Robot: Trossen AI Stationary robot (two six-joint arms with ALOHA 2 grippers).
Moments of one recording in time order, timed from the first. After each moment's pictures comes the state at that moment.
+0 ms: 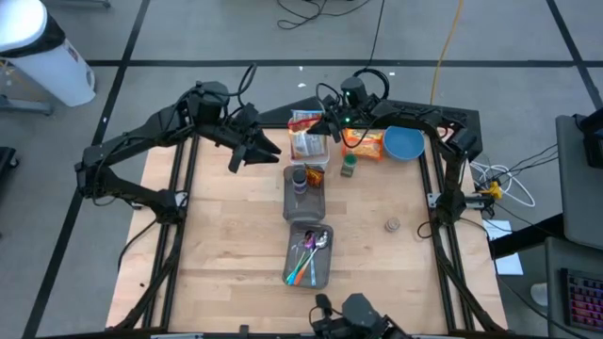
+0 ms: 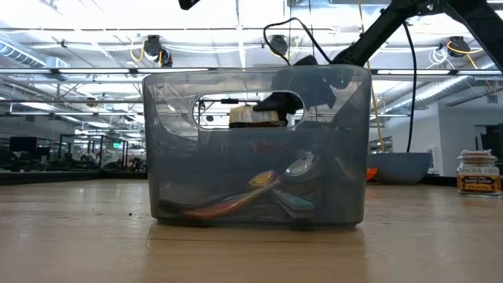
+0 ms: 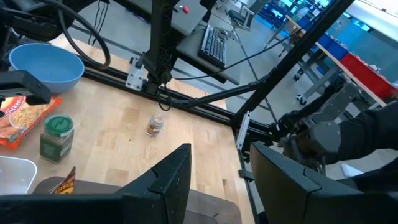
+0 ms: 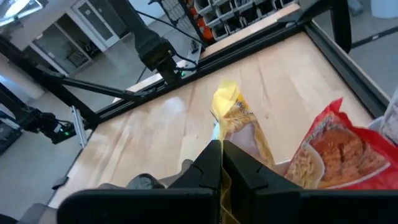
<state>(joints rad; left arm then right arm) 0.38 1.28 1.46 -0.54 0.65 -0.29 -0.77 1.93 1.31 0.19 -1.00 0.13</state>
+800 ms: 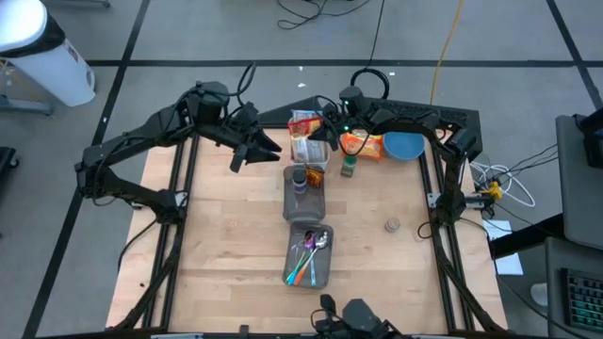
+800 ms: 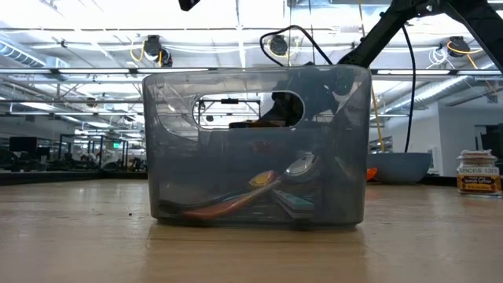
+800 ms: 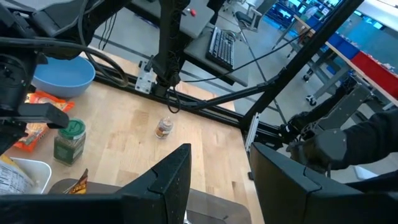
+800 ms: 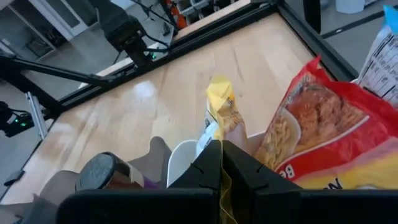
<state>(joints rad) 0.38 1.28 1.46 -0.55 0.62 -0.27 -0.75 1.93 1.22 0.22 -0.86 0.06</state>
